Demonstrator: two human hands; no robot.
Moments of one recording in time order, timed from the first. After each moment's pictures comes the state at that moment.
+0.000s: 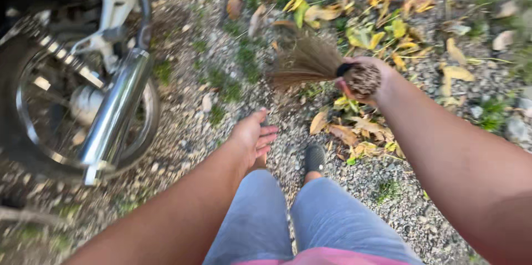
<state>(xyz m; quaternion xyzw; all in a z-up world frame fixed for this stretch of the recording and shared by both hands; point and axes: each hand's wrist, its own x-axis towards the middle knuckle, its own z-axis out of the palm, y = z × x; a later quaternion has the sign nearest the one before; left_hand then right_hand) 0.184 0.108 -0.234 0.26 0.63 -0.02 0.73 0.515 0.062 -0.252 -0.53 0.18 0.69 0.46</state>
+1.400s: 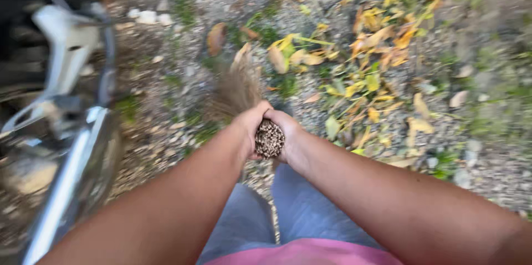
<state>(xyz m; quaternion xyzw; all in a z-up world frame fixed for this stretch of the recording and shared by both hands) 0.337 0.367 -0.274 0.15 0.60 -0.16 0.77 0.426 0.299 -0.299 -0.51 0.21 0.74 0.38</state>
